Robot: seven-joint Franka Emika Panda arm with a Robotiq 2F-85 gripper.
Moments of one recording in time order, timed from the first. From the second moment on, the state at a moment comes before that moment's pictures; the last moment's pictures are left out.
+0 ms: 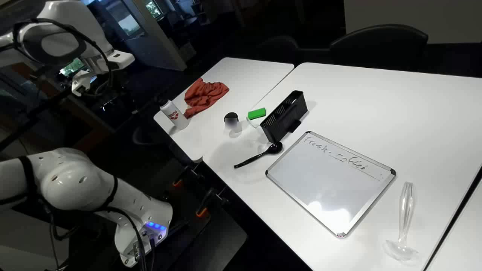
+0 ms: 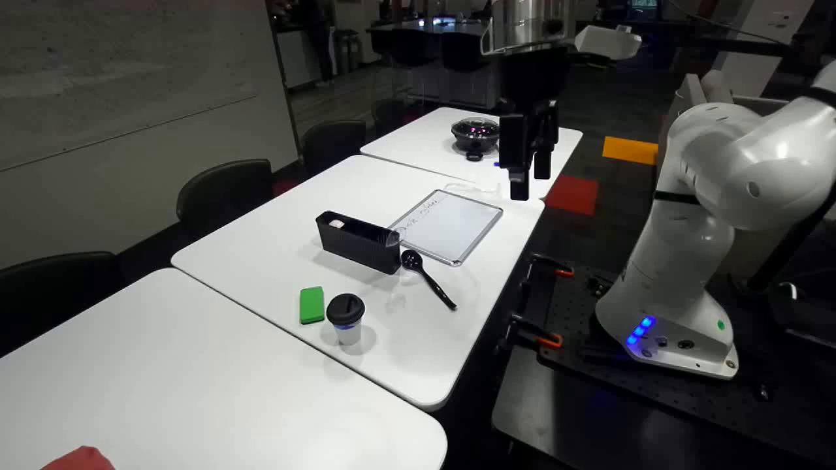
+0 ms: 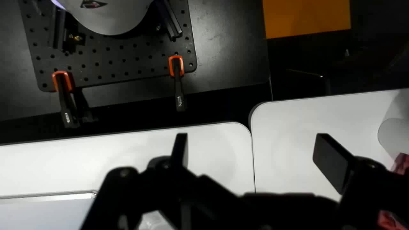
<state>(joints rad) 0.15 -0.82 0.17 -2.68 0.31 1.70 0.32</state>
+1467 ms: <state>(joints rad) -0.31 -0.38 -0.24 -2.34 0.23 2.32 0.32</state>
